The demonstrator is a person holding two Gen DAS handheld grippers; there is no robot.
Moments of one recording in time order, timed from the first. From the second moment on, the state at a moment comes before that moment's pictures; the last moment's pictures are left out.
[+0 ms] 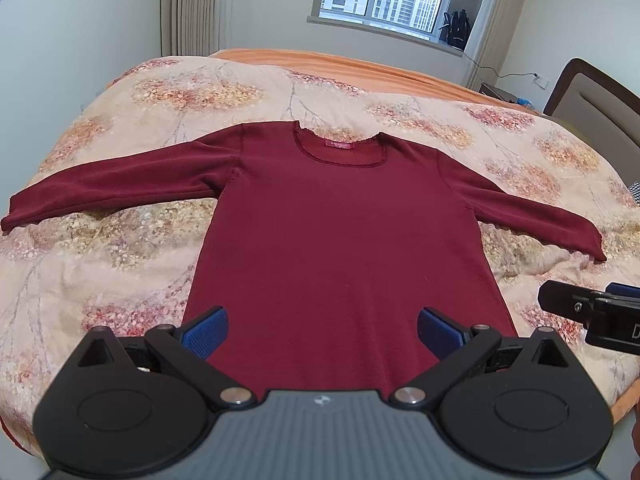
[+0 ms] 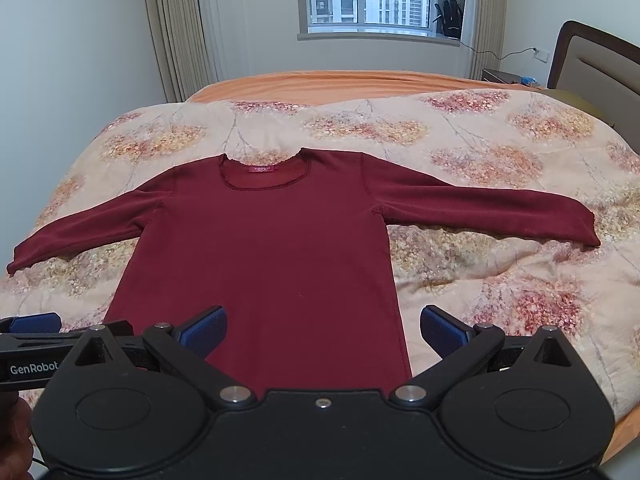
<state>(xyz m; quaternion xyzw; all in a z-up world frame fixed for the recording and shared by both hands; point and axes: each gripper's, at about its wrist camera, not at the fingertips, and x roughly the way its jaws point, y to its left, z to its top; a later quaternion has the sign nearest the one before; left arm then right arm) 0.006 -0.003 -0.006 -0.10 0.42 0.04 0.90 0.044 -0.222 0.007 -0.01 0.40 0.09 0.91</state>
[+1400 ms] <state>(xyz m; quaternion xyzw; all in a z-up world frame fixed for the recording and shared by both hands) 0.004 -0.003 -0.007 -0.10 0.42 0.04 0.90 0.039 -0.218 0.006 -0.01 0.39 0.09 0.91</state>
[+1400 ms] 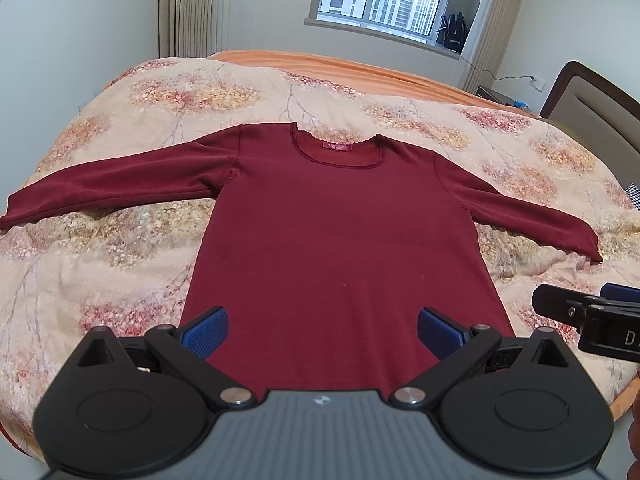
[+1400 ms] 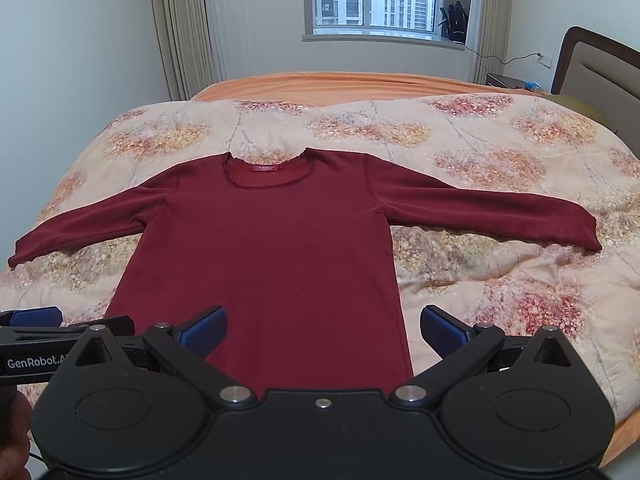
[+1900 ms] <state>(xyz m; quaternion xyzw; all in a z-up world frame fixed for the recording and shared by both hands) -0.008 -0.008 0.002 -0.09 0.37 0.02 0.93 0.029 -0.218 0.011 -0.01 0.36 0.11 0.93</state>
